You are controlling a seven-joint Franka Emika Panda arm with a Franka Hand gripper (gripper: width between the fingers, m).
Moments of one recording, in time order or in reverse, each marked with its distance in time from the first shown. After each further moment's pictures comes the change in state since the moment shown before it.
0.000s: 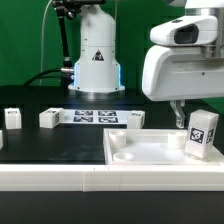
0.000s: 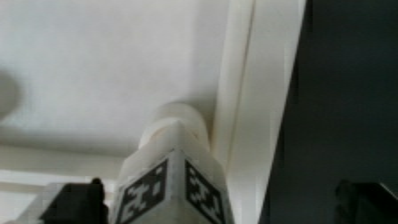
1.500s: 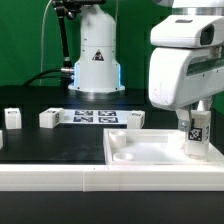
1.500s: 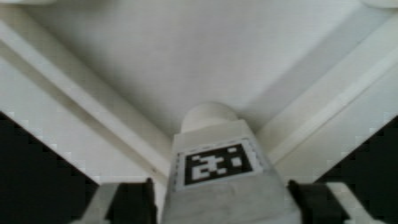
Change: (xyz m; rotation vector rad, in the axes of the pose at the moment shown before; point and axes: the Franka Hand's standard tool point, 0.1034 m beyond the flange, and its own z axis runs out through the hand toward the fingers) arm 0.000 0.022 0.000 -0.020 -0.008 -0.629
